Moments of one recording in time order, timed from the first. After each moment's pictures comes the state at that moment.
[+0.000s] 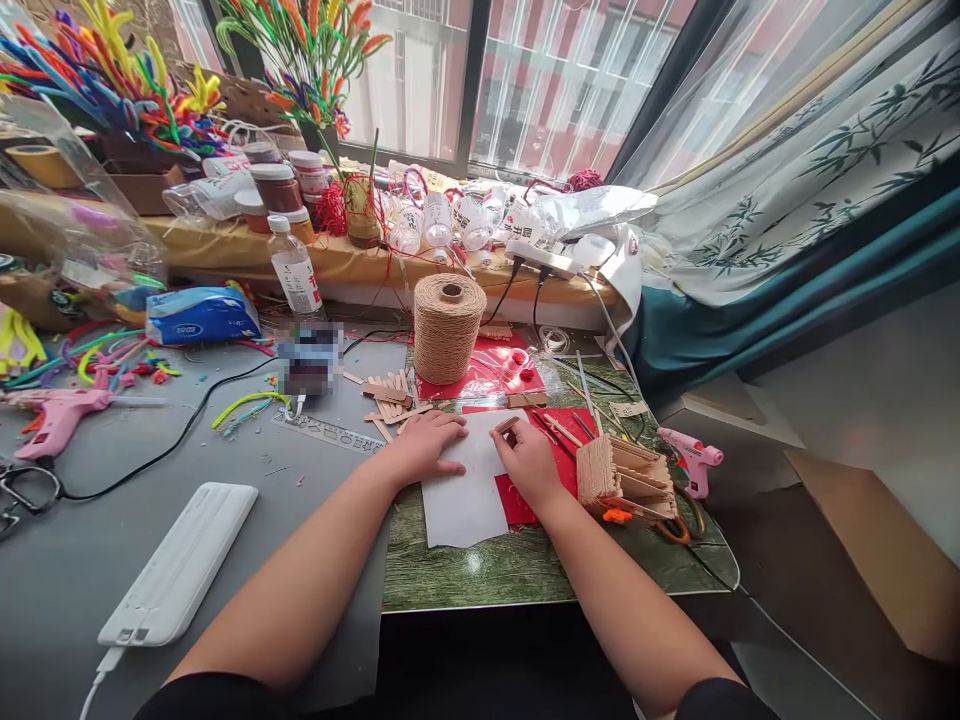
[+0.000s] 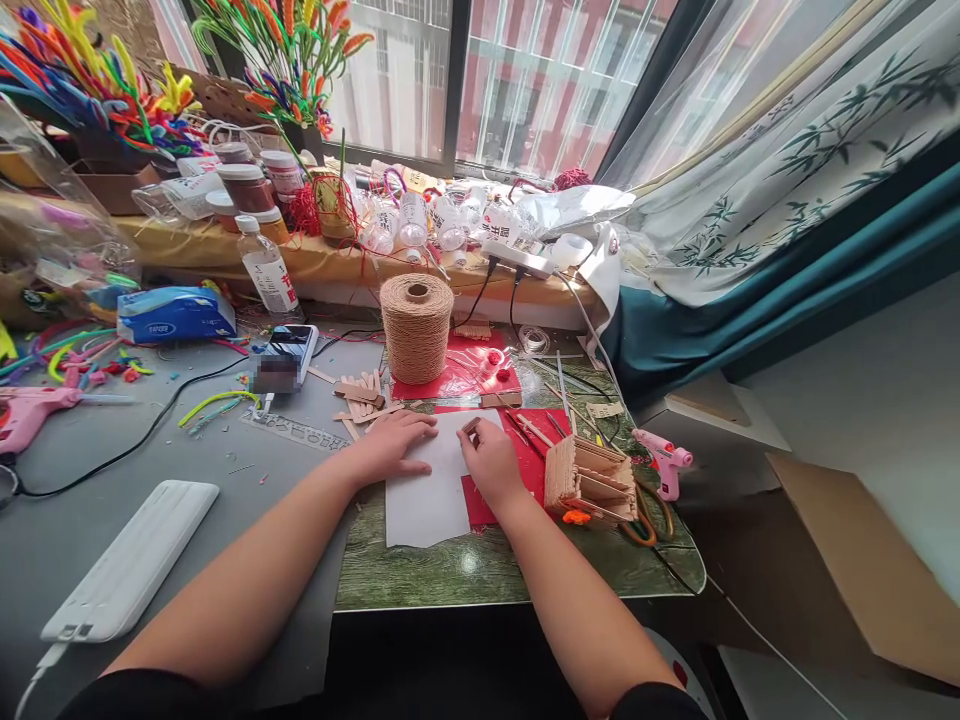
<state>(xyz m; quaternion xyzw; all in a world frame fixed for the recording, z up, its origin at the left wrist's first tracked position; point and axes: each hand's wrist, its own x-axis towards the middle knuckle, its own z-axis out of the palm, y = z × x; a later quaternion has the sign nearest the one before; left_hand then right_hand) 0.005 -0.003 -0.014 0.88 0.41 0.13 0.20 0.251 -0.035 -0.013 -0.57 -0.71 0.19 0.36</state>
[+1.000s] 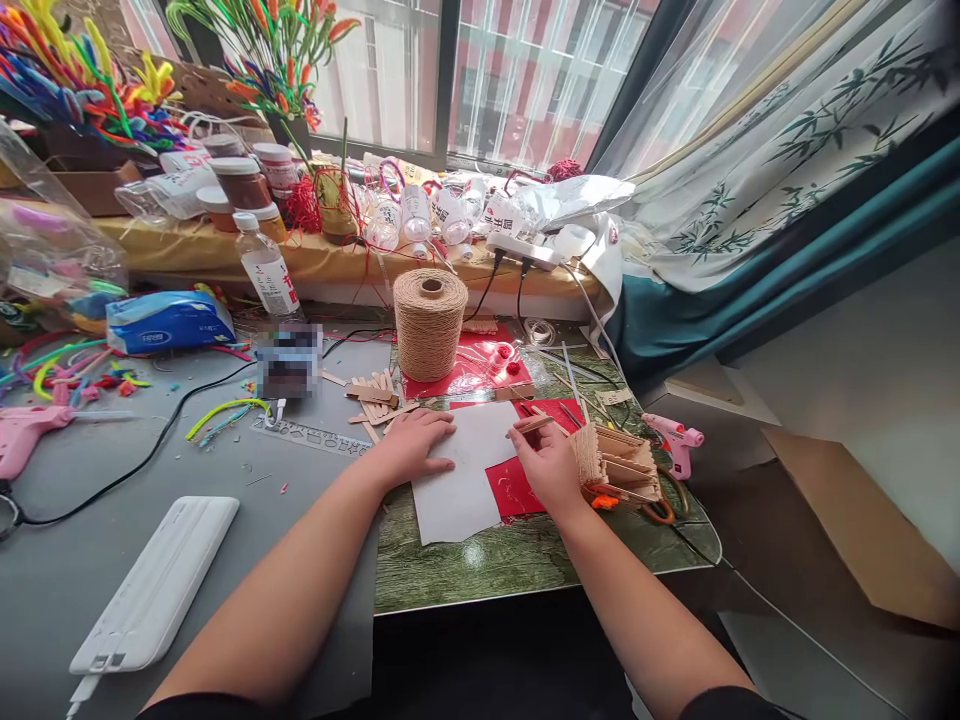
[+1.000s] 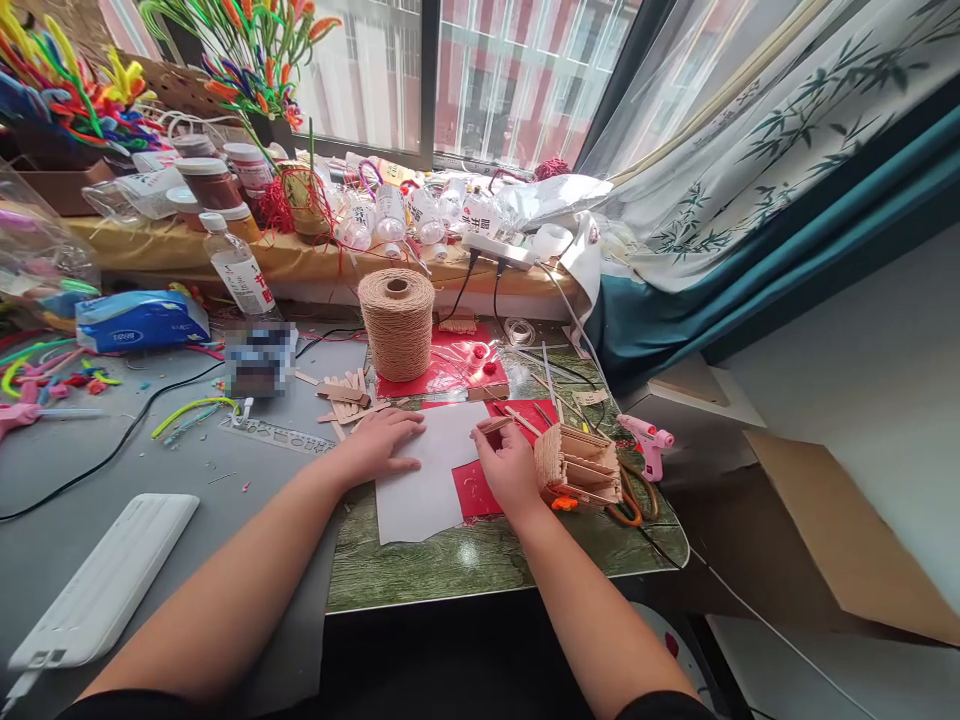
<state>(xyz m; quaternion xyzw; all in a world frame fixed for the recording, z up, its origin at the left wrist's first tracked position) 0.007 -0.001 -0.010 0.89 0.41 0.11 0.19 0.278 -0.067 0.001 -0.59 -0.58 0.30 0.48</state>
